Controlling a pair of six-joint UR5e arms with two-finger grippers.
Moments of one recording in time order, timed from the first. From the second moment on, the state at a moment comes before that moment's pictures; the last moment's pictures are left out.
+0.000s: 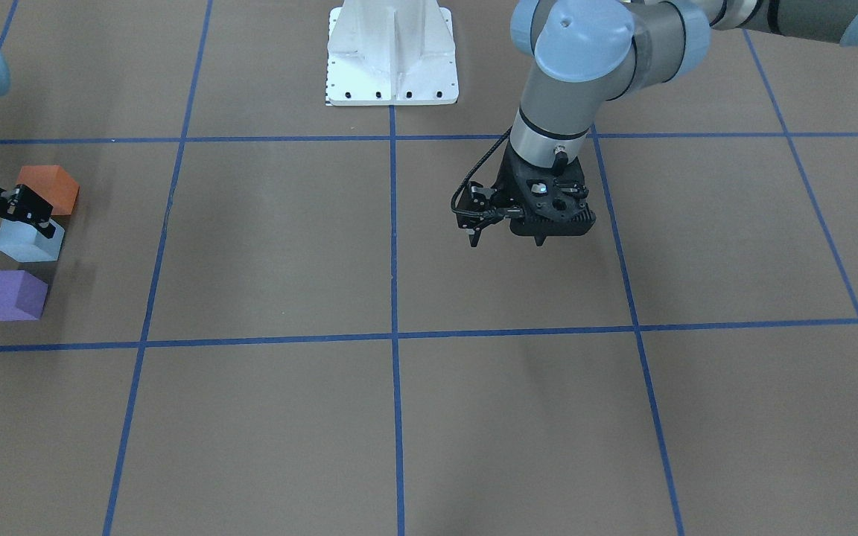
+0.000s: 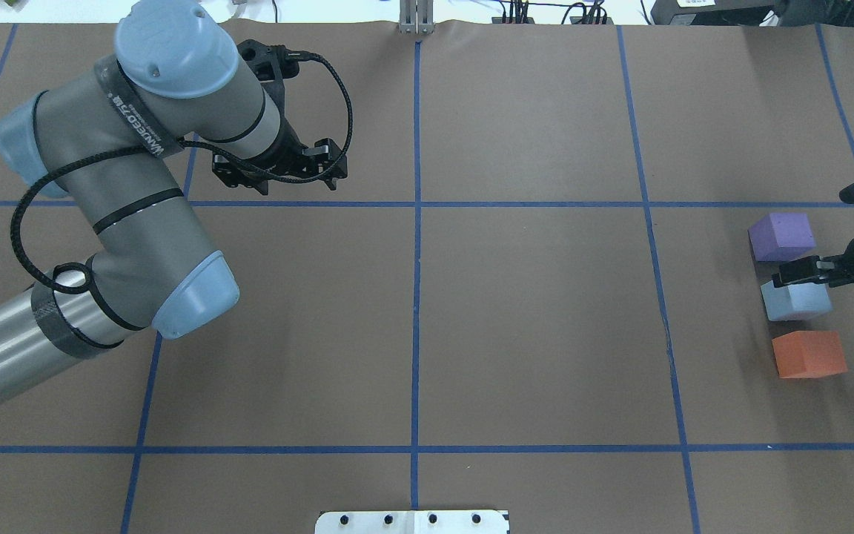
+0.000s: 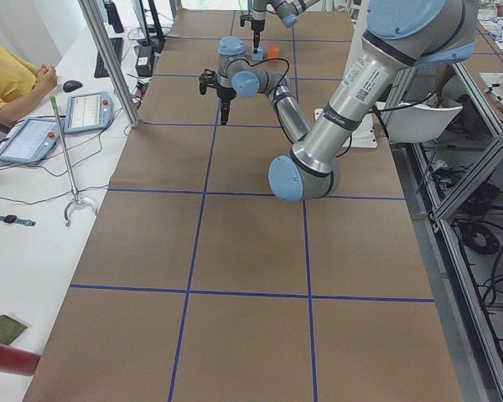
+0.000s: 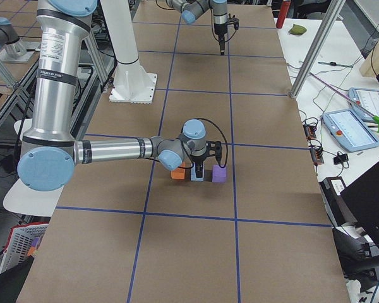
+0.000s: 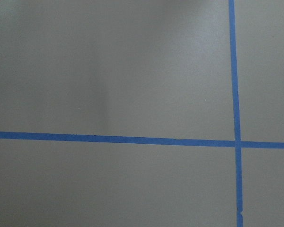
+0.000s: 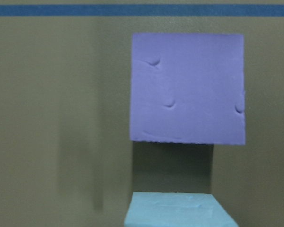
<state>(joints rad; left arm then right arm) -0.74 -2.25 -1.76 -1.54 -1.96 -1.12 0.99 -1.75 1.75 -0.89 2.15 0.84</state>
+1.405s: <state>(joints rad) -1.31 -1.62 -1.87 -1.54 -2.29 -0.07 1.51 -1.73 1.76 -1.21 2.43 0.28</state>
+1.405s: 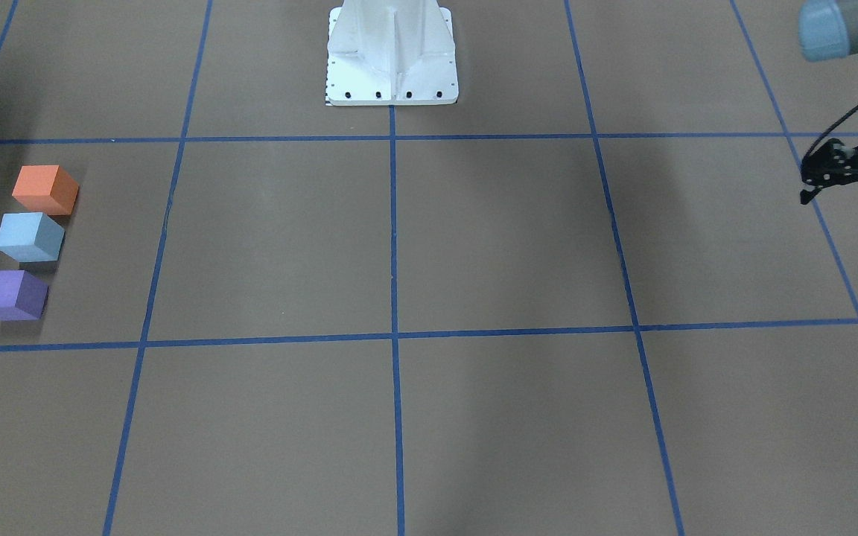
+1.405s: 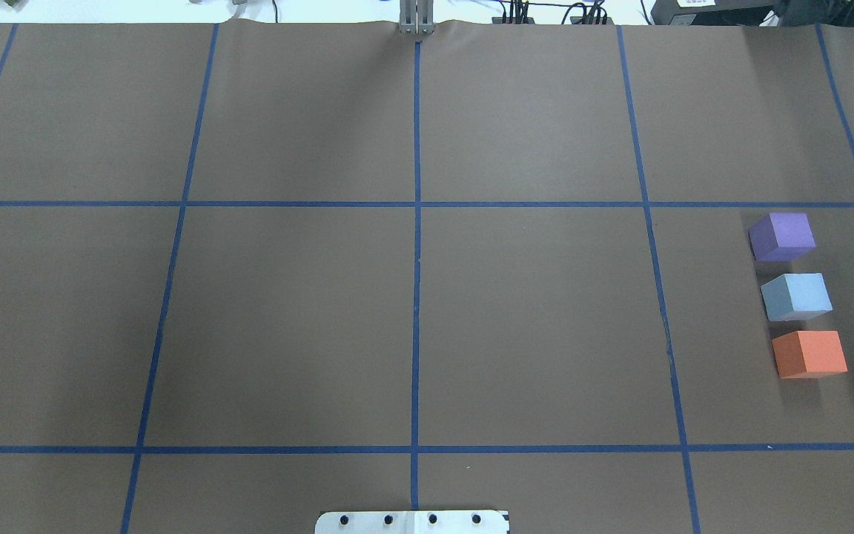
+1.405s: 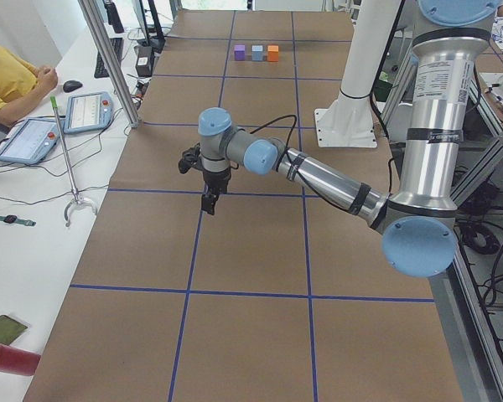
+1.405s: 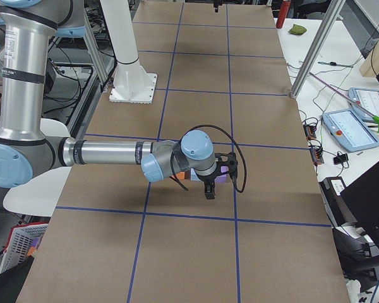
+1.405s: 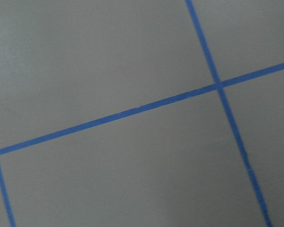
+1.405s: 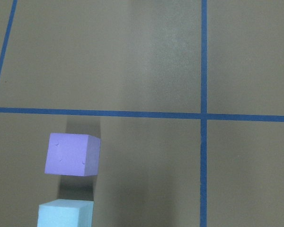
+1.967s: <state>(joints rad) -1.46 -1.59 -1.75 -1.54 -2.44 0.06 1.46 -1.72 1.76 -1.26 2.38 0.26</state>
